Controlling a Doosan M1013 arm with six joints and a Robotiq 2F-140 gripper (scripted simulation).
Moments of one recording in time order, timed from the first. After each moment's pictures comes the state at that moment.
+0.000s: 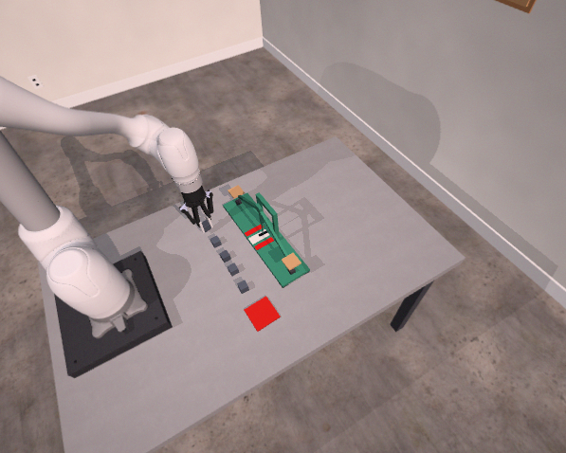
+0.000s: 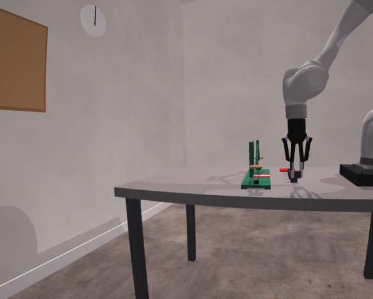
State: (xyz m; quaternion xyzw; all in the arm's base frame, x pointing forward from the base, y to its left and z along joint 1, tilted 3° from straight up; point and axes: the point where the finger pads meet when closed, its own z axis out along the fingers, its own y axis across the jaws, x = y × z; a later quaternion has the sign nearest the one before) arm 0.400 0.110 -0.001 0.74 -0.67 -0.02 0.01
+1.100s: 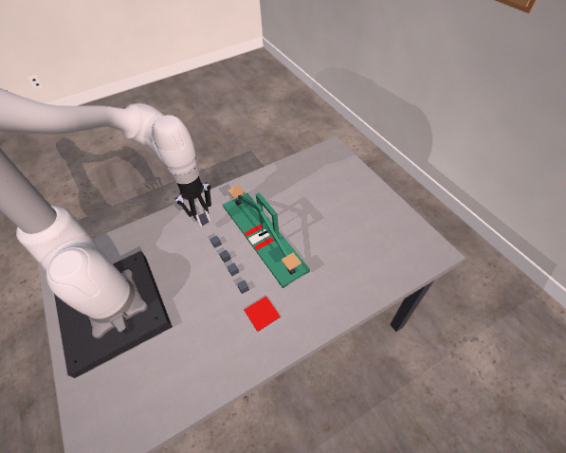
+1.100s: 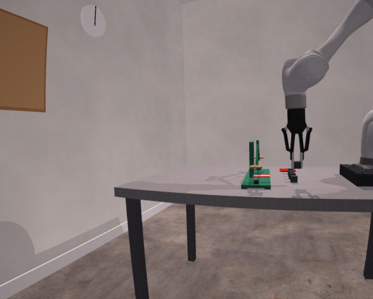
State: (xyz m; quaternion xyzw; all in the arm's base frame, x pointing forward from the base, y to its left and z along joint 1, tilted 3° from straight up) arm 0.402 0.111 0.041 0.71 -0.70 -0.02 0.02
